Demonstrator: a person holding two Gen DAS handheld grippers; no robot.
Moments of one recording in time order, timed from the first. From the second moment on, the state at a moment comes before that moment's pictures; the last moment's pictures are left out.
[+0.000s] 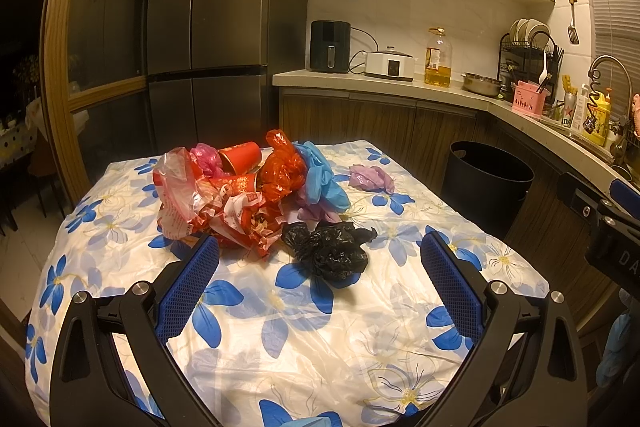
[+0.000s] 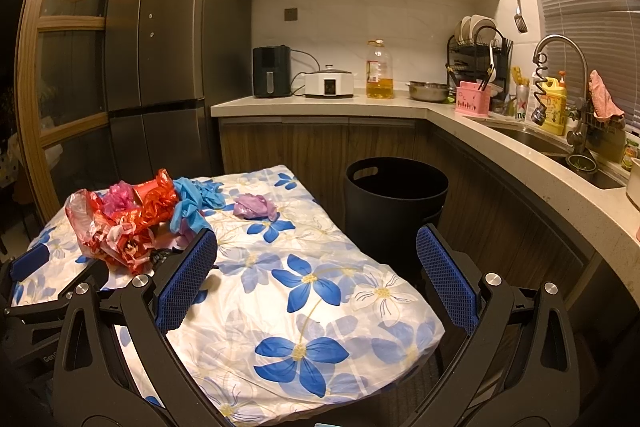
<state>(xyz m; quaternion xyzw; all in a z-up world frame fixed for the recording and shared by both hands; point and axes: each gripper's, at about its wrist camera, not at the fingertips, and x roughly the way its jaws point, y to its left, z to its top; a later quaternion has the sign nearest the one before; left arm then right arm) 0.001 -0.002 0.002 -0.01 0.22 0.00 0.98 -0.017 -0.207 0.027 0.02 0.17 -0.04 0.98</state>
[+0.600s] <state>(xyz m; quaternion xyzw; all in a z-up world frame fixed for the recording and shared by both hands) 0.005 -0.001 0.000 -0.03 0.21 0.03 0.98 0.000 -0.202 0.007 0.02 0.17 -0.01 0.99</state>
